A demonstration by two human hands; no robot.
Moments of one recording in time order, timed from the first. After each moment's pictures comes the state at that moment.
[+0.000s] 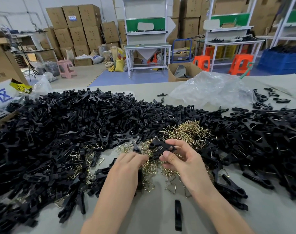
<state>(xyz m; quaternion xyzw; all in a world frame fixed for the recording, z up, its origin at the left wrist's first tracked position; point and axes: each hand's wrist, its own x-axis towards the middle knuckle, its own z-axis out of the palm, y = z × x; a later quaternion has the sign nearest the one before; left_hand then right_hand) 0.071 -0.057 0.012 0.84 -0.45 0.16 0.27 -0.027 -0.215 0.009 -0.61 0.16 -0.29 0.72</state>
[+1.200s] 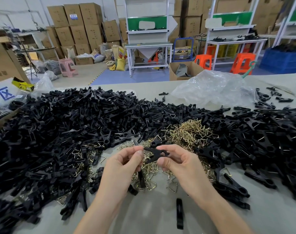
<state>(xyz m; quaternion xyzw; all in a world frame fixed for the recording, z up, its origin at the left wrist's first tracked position) 0.070 -0.059 0.023 0.67 -0.18 -0.17 0.70 -0.033 -0.204 0.020 -0.69 0.11 -0.23 0.68</state>
